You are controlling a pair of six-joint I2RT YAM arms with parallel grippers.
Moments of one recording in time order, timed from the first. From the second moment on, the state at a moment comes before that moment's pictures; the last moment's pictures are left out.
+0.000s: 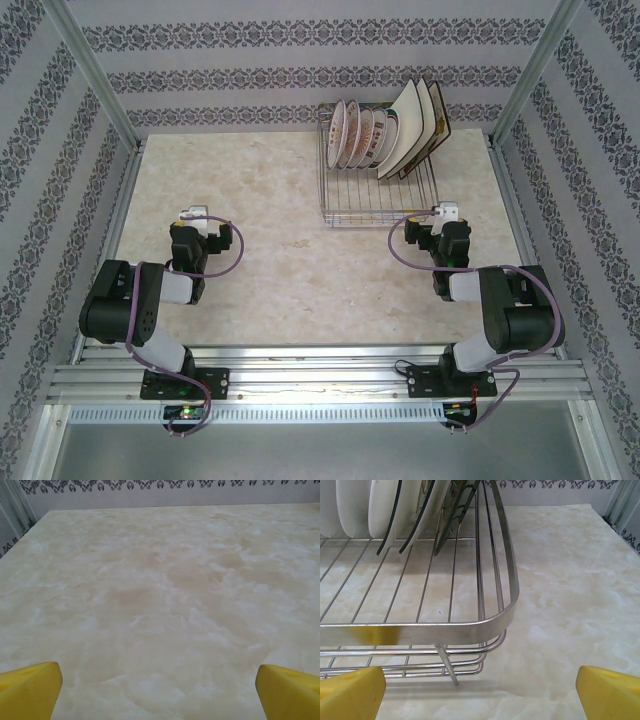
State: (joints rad) left arm -0.02 1.59 0.37 0.89 -0.13 -0.01; right arm 0.02 1.52 0.37 0.79 0.04 0.03
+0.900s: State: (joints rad) left arm -0.08 1.44 1.46 -0.70 -0.17 -0.16; right arm 0.26 1.54 1.85 -0.82 0.24 0.19
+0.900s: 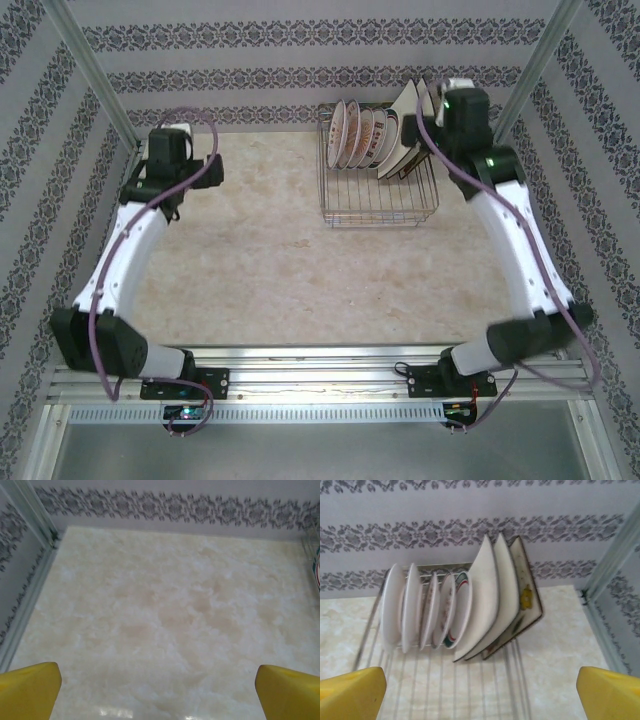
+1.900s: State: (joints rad) left arm -0.01 2.05 2.14 -1.28 -0.02 -0.17; right arm 0.46 2.58 2.80 -0.96 0.28 0.34
